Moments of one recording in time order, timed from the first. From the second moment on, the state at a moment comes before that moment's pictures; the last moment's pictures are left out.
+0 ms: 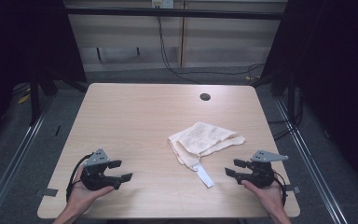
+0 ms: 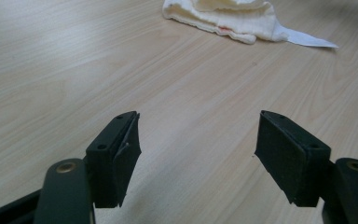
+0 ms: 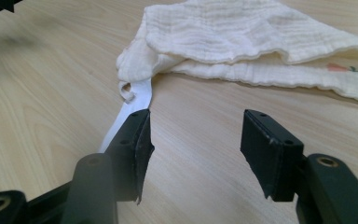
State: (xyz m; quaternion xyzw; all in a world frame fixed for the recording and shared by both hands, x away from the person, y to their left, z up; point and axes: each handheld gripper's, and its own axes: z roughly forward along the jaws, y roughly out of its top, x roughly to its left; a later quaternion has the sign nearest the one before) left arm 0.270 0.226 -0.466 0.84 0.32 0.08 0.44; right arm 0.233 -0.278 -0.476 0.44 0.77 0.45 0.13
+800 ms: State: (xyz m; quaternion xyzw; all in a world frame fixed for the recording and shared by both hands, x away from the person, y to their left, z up) left arm 0.269 0.223 -0.469 0.84 0.32 0.07 0.44; right arm 0.305 -0.247 -0.444 0.40 0.80 0.44 0.10
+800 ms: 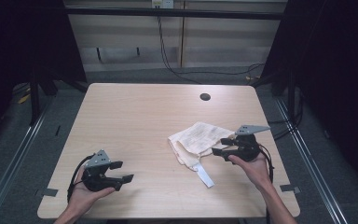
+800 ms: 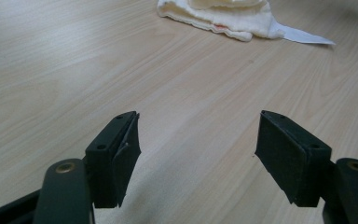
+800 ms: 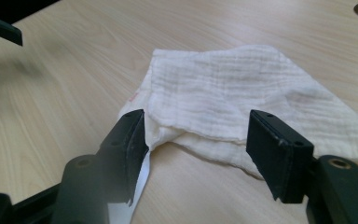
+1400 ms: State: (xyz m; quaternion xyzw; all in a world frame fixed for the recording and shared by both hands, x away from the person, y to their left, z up) left arm 0.270 0.228 -0.466 0.83 0.31 0.08 0.45; right arm 0.368 -0.241 -0.480 0.42 0.82 0.38 0.09
